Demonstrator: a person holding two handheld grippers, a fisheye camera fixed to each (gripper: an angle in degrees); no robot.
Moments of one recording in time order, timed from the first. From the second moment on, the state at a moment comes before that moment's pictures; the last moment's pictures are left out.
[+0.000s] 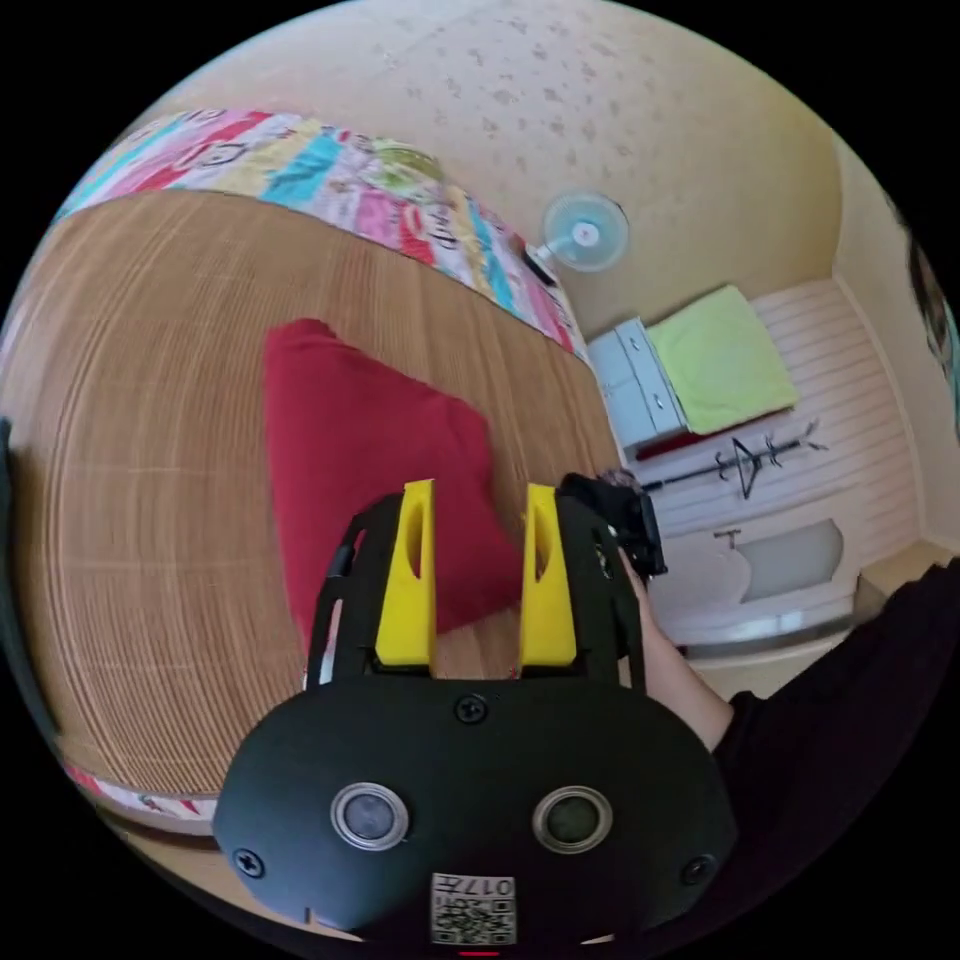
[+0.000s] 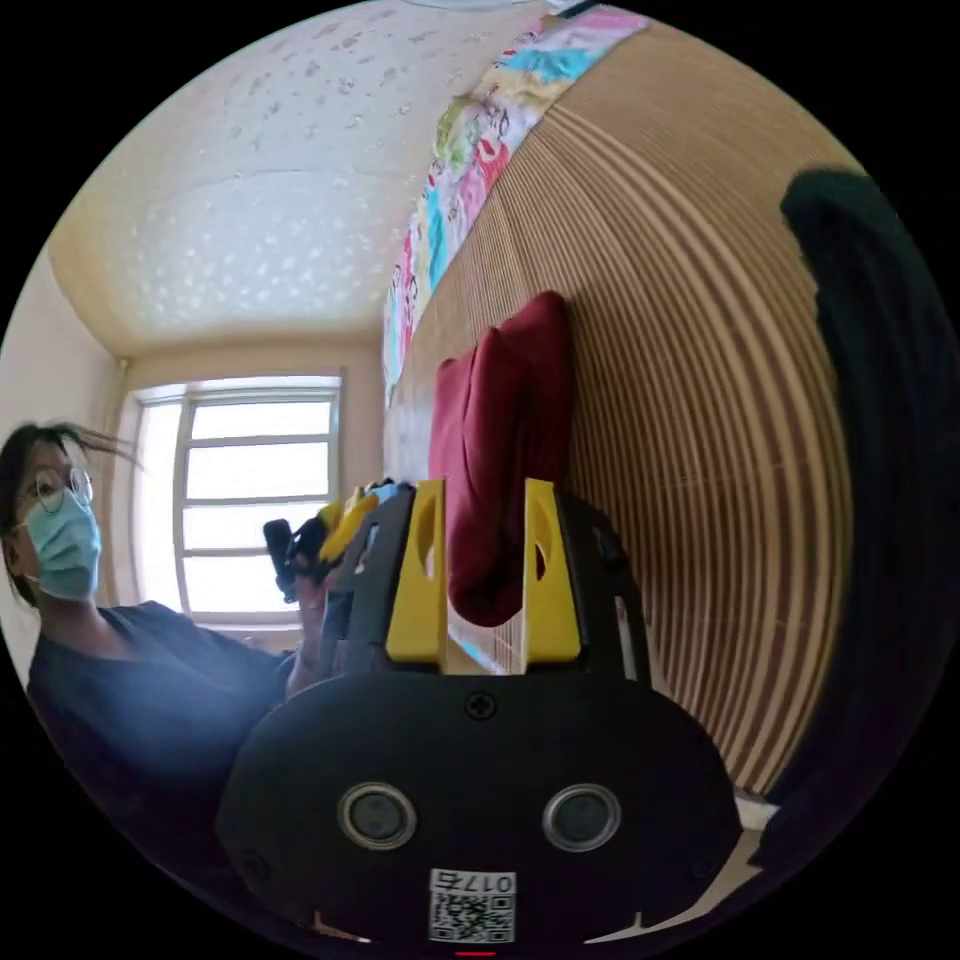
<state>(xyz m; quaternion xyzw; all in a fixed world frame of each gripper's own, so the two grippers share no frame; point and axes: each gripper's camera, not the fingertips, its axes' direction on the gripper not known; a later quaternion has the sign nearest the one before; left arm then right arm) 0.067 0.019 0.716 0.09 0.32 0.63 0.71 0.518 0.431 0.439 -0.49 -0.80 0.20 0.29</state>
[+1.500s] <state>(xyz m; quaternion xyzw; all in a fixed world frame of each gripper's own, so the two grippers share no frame) 0.055 0.083 0.868 -0.23 0.08 0.67 0.70 0.798 0.415 0.418 -0.56 -0.42 0.31 0.64</state>
